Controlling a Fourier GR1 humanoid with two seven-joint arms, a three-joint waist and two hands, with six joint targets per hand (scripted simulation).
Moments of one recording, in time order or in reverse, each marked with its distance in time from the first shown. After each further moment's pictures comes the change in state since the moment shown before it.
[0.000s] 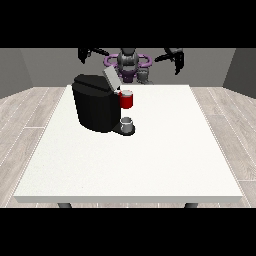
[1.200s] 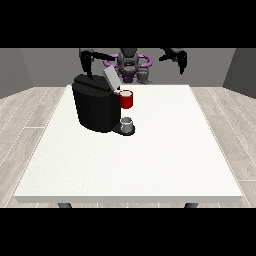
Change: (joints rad) left arm 0.190 -0.004 -0.199 -0.537 0.203 0.002 0.182; right arm -0.332 -0.076 -0.138 0.192 -0.144 0.042 0.126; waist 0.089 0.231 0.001
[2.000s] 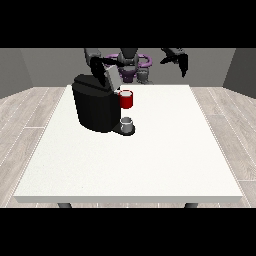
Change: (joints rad) left arm 0.101 0.041 -0.017 -0.183 0.036 0.046 0.024; right arm -0.137 0.044 0.083 0.070 0.044 -0.002 -0.047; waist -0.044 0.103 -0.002
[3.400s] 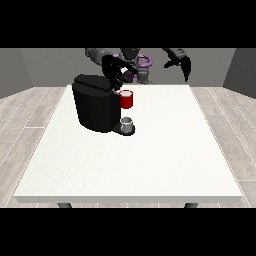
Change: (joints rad) left arm -0.069 0.014 -0.059 -0.004 -0.004 -0.010 -0.020; right arm -0.201 -0.126 0.044 -0.035 0.171 -0.074 0.247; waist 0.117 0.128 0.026
